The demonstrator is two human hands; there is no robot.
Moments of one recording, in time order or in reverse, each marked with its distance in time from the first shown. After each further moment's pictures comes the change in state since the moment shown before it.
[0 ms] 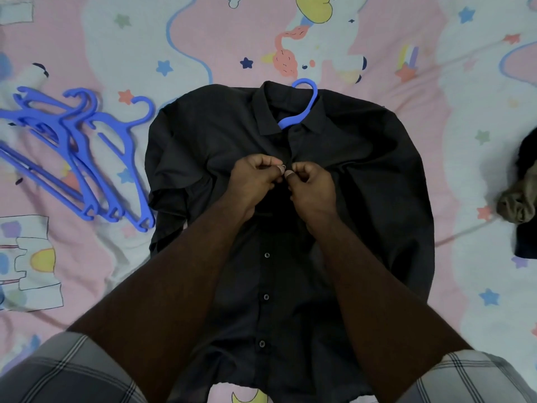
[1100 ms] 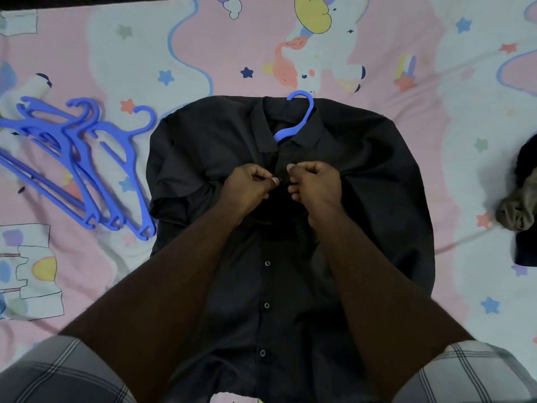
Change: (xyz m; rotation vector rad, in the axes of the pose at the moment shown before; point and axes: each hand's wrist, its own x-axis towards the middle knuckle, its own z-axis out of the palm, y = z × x) left_hand 0.011 -0.002 -0.017 0.383 0.030 0.036; right_hand 0.013 -0.030 -0.009 0.234 0.067 0.269
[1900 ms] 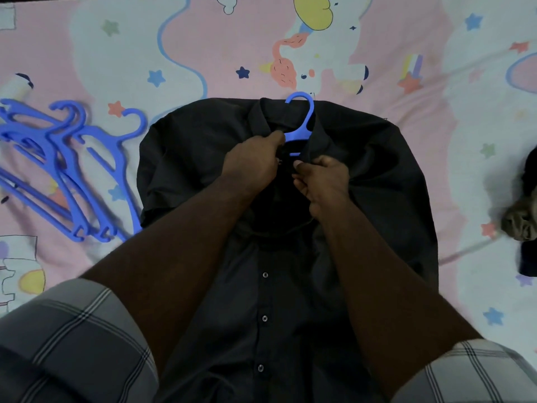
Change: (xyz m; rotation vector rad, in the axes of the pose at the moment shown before) left_hand 0.054 0.043 -0.001 0.817 0.031 0.515; right_hand 0.033 -0.017 0.003 0.181 0.017 0.148
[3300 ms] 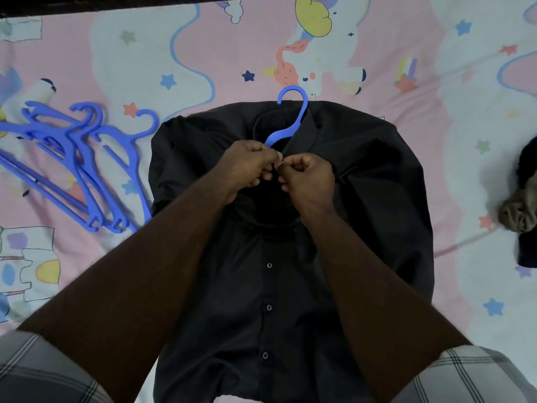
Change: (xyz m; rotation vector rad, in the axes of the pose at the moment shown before) left_hand -0.046 0.004 -0.038 -0.906 -0.168 -0.433; right_hand -0.044 0.015 0.008 -0.299 -0.074 -0.384
